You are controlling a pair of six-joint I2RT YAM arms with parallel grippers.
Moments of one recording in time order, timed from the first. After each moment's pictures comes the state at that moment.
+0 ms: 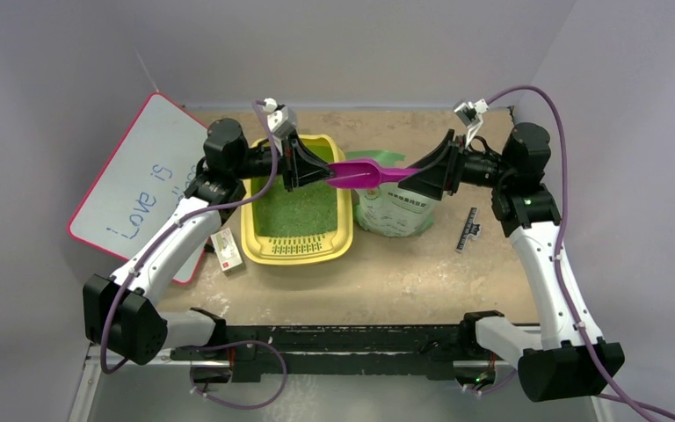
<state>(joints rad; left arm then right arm) -0.39 1.29 1.11 0.18 1.02 -0.24 0.09 1.07 1.15 -0.20 -1.17 0.48</state>
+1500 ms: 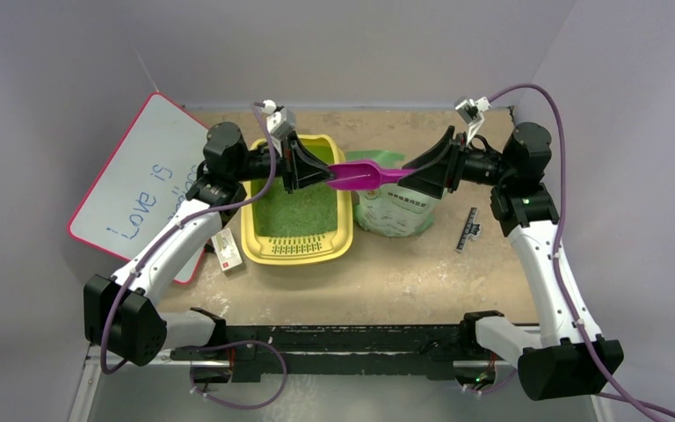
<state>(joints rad) -0.39 1.28 1.08 0.27 1.02 -0.32 0.09 1.08 1.14 -0.10 -1.19 0.54</state>
